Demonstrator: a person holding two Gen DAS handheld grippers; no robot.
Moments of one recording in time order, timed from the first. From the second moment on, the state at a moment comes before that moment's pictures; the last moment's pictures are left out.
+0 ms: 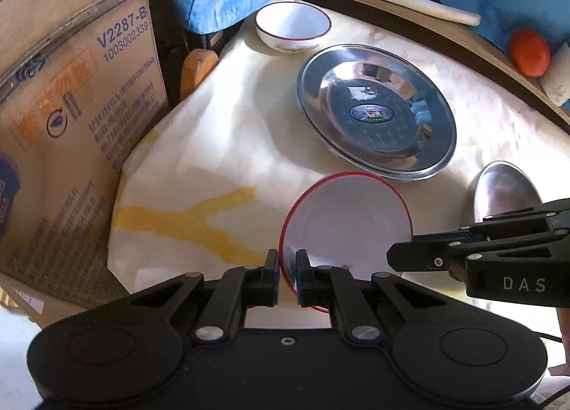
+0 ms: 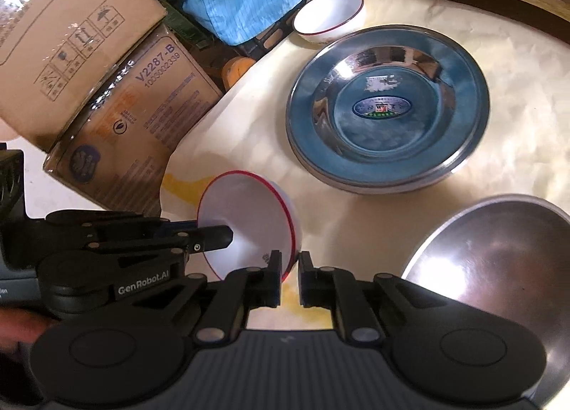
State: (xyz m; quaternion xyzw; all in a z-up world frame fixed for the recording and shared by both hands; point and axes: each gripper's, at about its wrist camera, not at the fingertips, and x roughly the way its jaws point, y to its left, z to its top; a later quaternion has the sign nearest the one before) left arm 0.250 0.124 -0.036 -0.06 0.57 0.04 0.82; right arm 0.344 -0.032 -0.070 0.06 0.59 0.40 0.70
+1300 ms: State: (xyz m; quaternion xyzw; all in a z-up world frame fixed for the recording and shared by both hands) left arm 0.295 -0.040 -0.006 0.00 0.55 -0.12 0.82; right arm 0.339 -0.214 -0.030 0.11 0.56 0.28 0.77
